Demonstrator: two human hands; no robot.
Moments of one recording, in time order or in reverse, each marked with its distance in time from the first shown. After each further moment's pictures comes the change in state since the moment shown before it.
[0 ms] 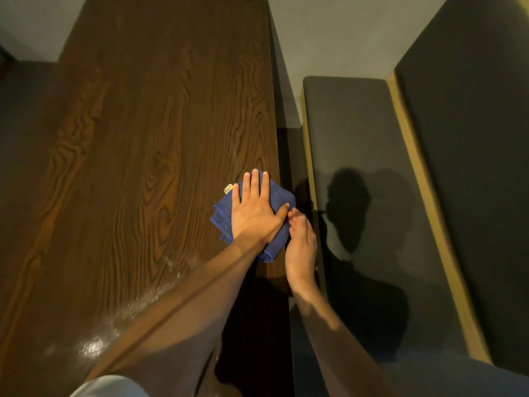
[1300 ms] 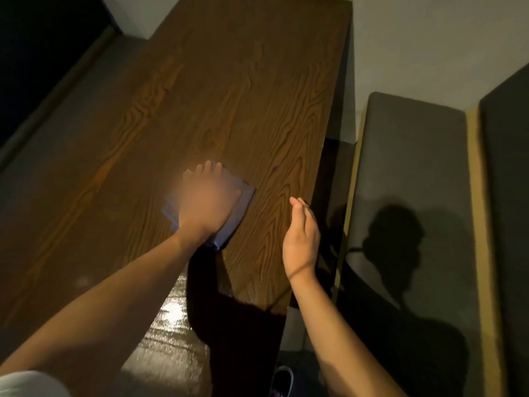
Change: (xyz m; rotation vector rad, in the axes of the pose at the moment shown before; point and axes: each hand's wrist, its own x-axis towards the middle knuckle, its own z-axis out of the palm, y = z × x) left_hand -0.051 -0.125 -0.029 0.029 0.113 -0.354; right_hand 0.012 -0.025 0.022 0.034 -0.173 -0.140
